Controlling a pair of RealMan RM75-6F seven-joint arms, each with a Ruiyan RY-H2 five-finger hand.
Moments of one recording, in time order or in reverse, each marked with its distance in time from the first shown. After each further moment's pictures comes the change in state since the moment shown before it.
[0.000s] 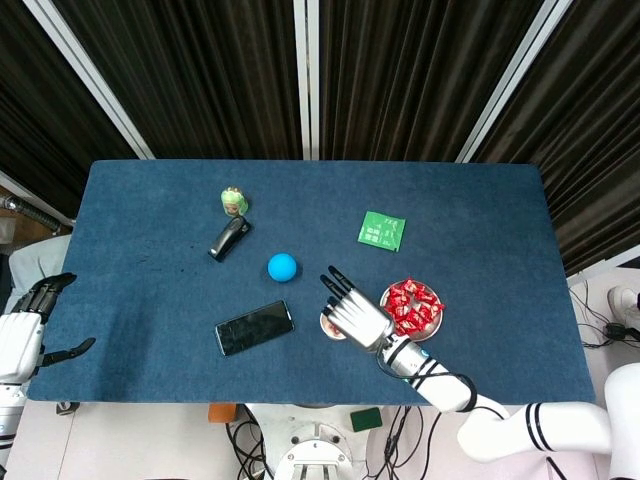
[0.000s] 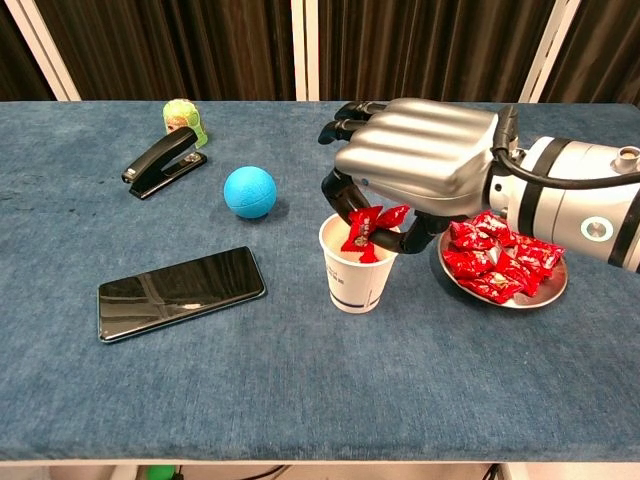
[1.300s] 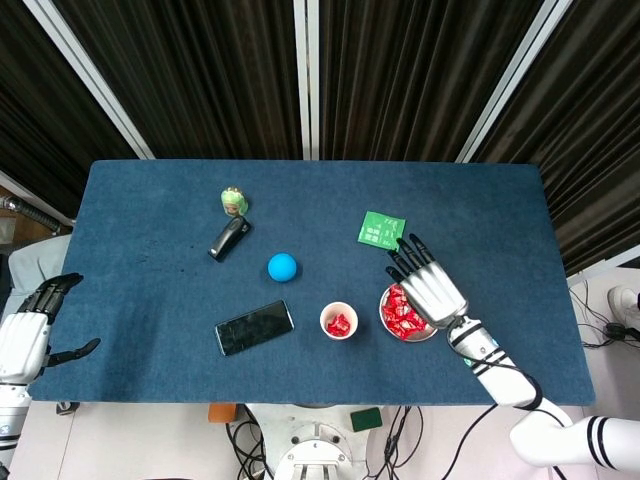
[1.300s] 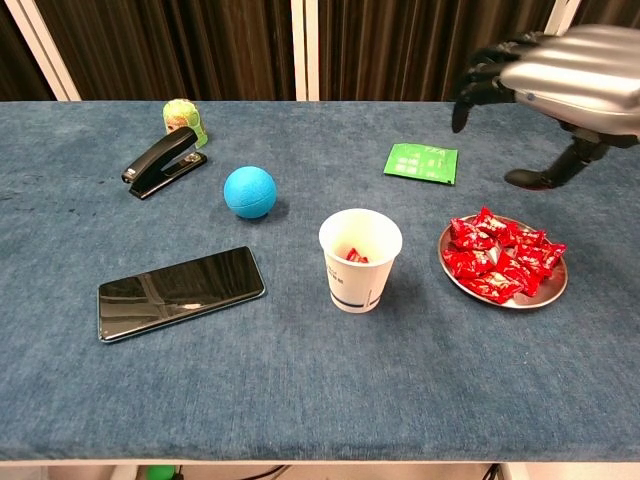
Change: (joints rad) left arm -0.003 0.000 0.003 -0.025 0.015 0.003 0.031; right arm -0.138 0.224 -0.026 0.018 -0.026 0.134 0.220
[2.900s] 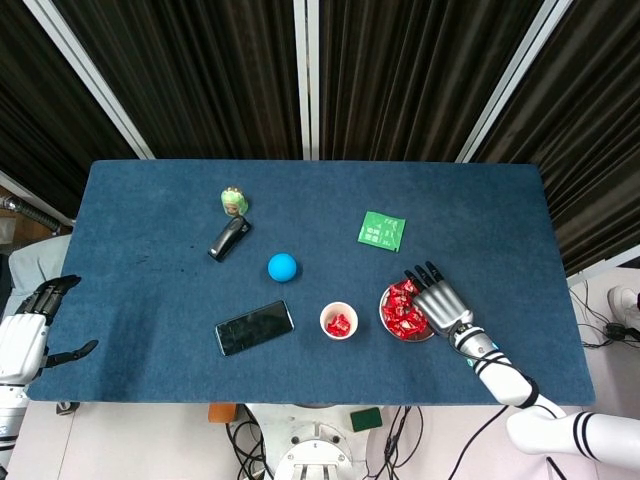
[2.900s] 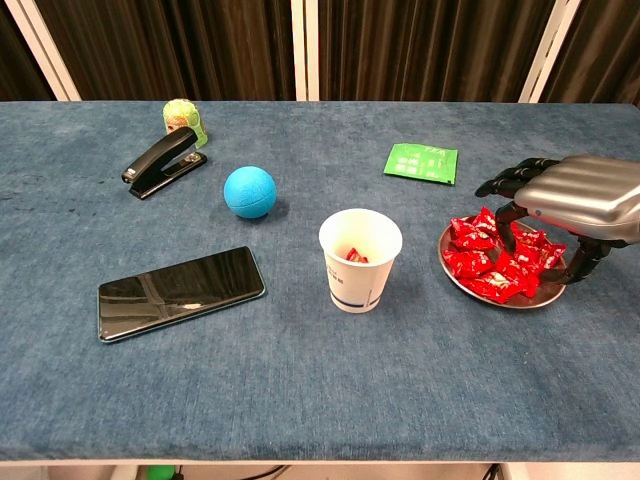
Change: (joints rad) left arm 0.003 0.003 0.004 0.008 -0.012 -0.014 -0.009; right arm -0.013 -0.109 -0.063 0.203 0.125 -0.179 -0.013
